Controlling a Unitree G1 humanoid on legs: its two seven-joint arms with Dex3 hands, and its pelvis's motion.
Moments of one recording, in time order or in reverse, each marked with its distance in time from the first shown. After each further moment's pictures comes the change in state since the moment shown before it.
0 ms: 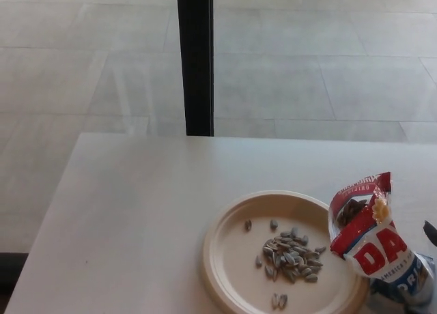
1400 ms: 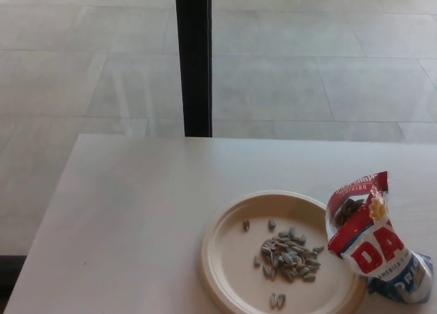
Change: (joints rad) left_arm -0.016 -0.003 0.006 0.003 0.001 0.000 0.001; right_arm 0.063 -0.016 -0.917 0.649 0.464 0.040 -0.023
